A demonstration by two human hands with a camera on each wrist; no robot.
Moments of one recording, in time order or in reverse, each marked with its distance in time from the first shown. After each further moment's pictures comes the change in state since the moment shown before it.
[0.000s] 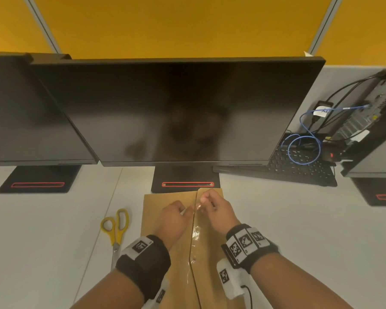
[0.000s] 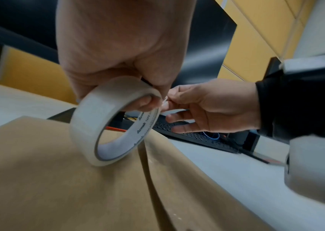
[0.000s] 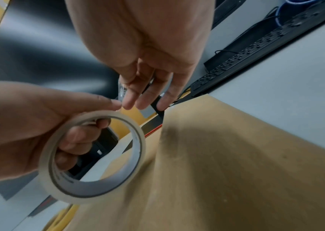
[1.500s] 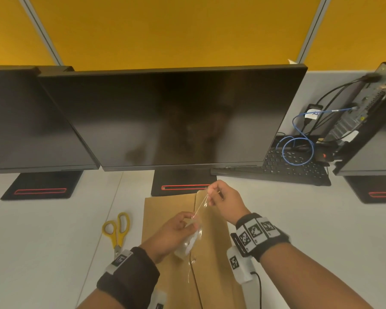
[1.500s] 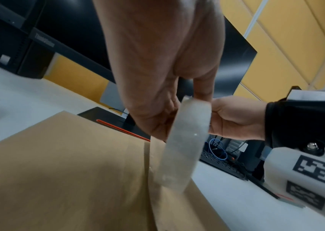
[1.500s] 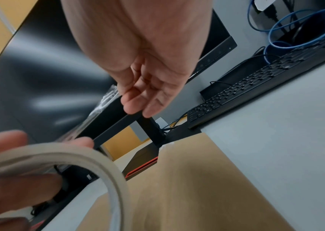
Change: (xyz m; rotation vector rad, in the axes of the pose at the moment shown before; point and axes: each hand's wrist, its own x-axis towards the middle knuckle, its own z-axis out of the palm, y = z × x) left_hand -0.040 0.001 -0.022 -0.432 -0.429 0.031; right_hand 0.003 -0.013 -0.032 -0.044 0.085 -0.056
